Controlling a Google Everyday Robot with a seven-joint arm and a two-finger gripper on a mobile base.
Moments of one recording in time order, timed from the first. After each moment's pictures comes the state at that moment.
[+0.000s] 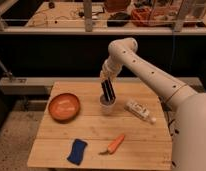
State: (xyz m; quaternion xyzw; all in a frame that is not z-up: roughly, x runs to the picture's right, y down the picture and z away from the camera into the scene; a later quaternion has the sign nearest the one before) arm 0.026 -0.061 0.811 -0.01 -0.27 -0.76 0.59
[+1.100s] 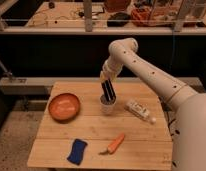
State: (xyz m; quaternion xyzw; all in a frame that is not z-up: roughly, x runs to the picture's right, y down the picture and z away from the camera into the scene) arm 0.027 -0.061 0.809 -0.01 -0.27 -0.77 0.57
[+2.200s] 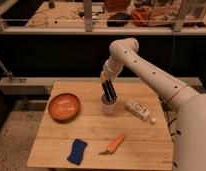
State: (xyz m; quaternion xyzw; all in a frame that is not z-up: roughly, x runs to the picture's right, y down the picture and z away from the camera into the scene) arm 0.029 -0.060 0.807 0.00 -0.27 -0.78 0.56
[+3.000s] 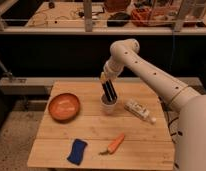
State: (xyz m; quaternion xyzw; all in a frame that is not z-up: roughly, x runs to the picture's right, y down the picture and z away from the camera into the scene) arm 0.030 -0.057 0.807 0.01 -0.27 -0.79 0.55
